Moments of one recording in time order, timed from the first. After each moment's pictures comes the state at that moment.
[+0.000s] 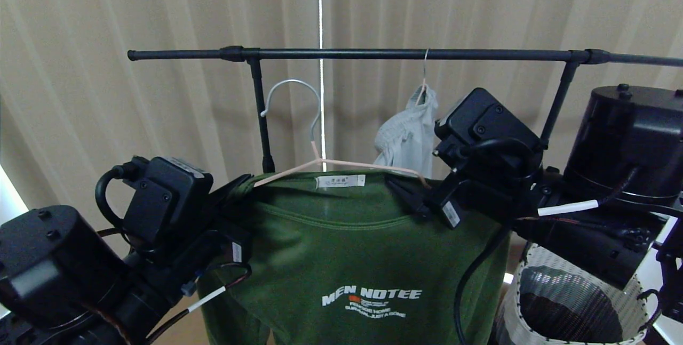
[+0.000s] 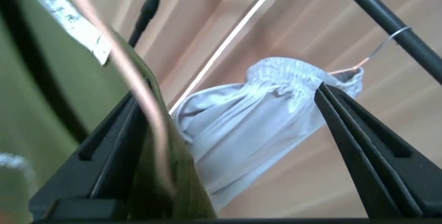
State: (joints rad) left arm -0.64 1.59 -0.28 -1.39 0.25 0.34; right arm 0.78 1.58 -0.84 -0.61 -0.28 -0.49
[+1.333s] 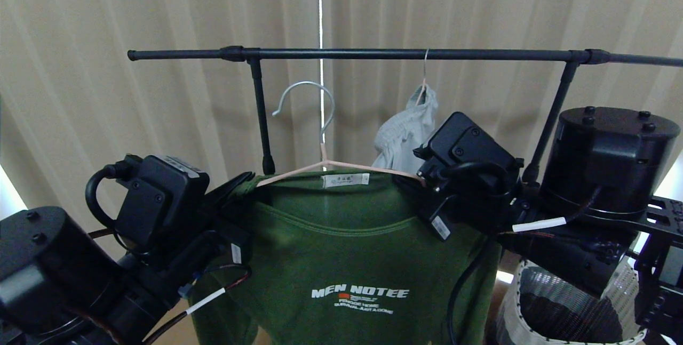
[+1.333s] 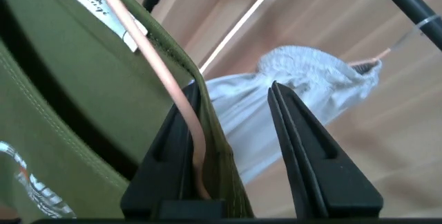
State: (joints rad) left arm -0.66 1.57 -0.29 -1.39 0.25 0.34; right arm 0.78 1.62 -0.81 -0.64 -0.28 -0.49
